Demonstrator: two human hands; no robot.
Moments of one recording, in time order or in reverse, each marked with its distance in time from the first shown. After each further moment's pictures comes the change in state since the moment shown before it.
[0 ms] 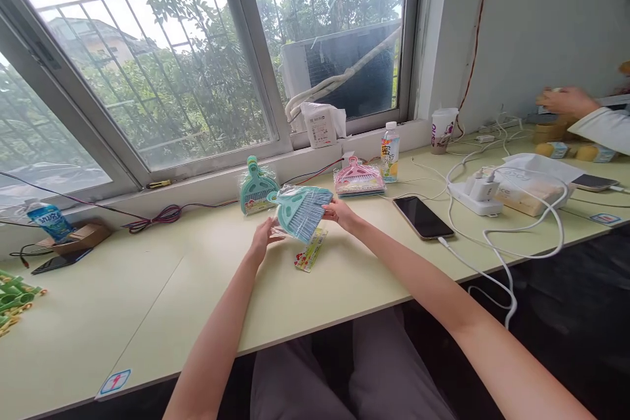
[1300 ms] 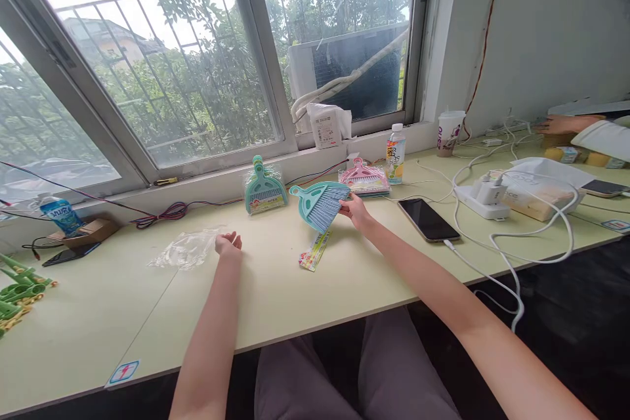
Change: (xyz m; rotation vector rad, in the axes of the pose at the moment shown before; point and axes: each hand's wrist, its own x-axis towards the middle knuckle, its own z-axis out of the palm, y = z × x) left_hand 0.005 0.025 -0.082 -0.113 0.858 -0.254; right_hand 0.006 -0.002 -0.019 0.141 0.317 -0.074
